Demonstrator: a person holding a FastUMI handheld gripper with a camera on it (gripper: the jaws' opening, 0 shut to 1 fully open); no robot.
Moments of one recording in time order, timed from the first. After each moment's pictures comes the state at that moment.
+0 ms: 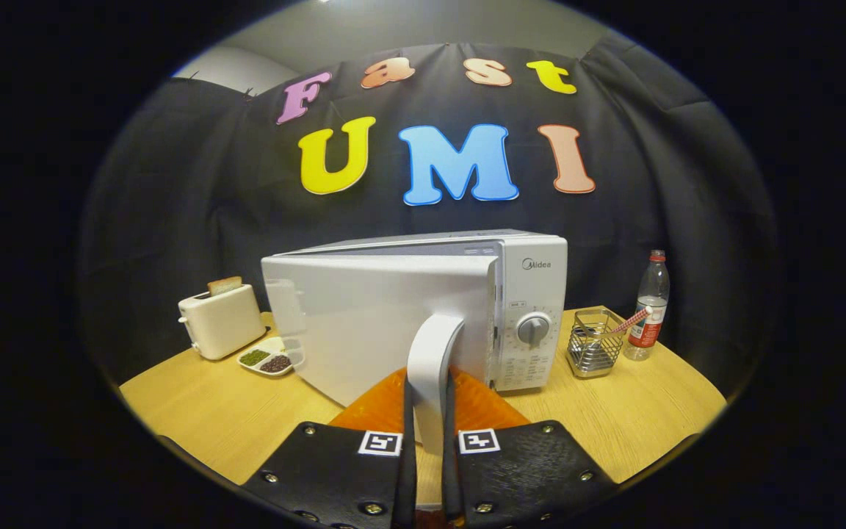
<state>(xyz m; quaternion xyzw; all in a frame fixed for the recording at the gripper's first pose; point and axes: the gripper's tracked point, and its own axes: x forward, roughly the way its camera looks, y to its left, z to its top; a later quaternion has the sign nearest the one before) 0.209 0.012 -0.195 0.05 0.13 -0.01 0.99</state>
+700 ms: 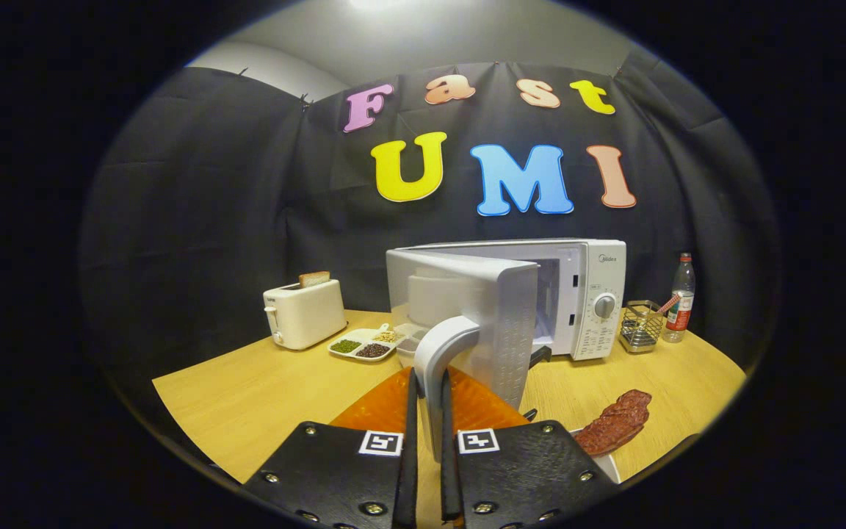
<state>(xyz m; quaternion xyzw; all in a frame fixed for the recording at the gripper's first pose) 0.135 0.151 -0.191 0.04 0.09 0.06 0.99</state>
